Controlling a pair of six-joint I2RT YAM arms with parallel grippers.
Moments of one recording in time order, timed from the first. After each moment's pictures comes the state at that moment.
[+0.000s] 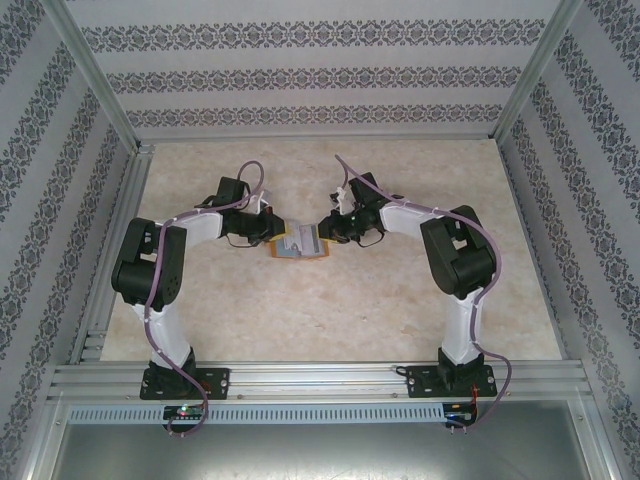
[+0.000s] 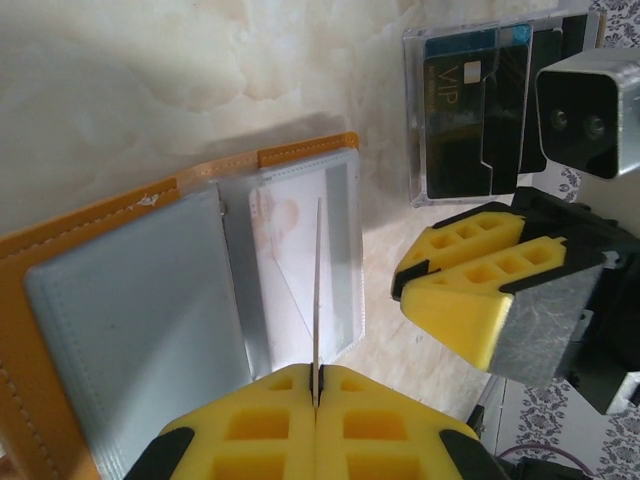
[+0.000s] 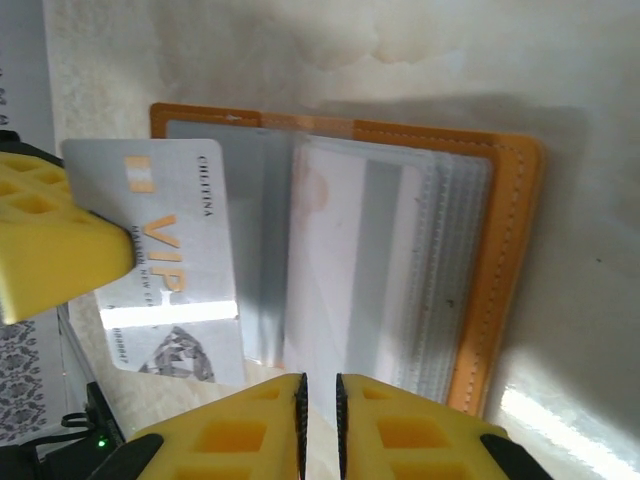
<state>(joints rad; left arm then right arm) -0.19 1.87 1.08 -0.19 0.82 -0.57 0.42 2.01 1.26 -0.29 -0.73 0.50</state>
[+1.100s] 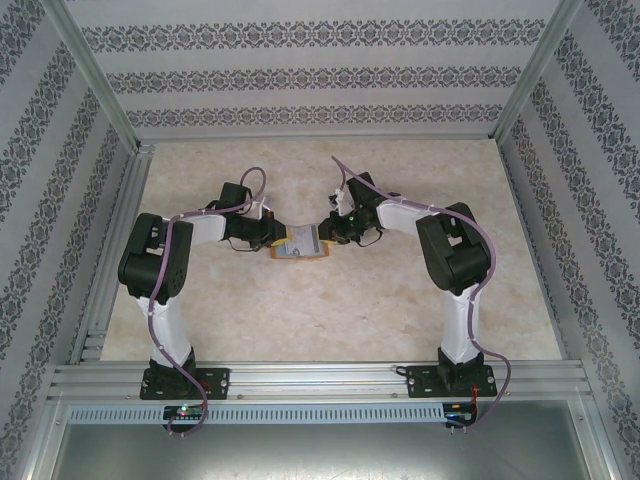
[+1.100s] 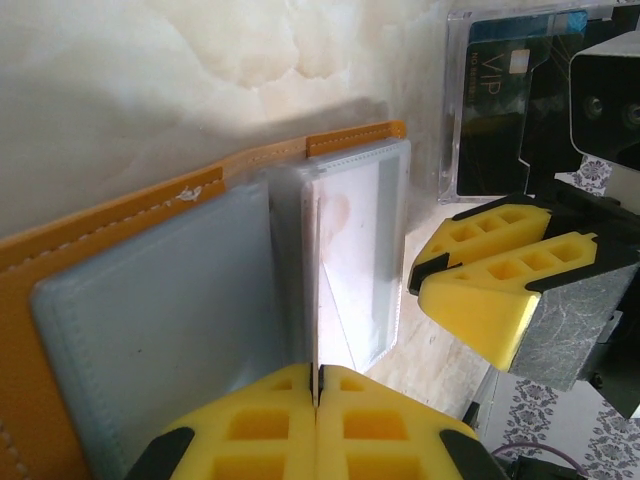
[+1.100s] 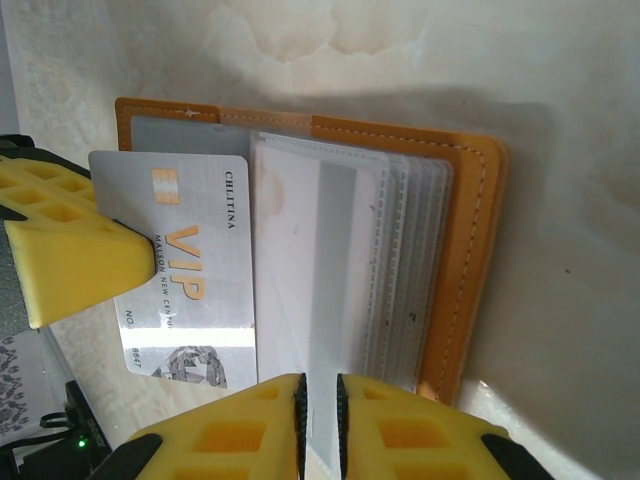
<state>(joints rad) -0.19 1.94 1.07 -0.14 0.85 -0.60 0.42 2.06 1.32 -0.36 -0.71 0.47</state>
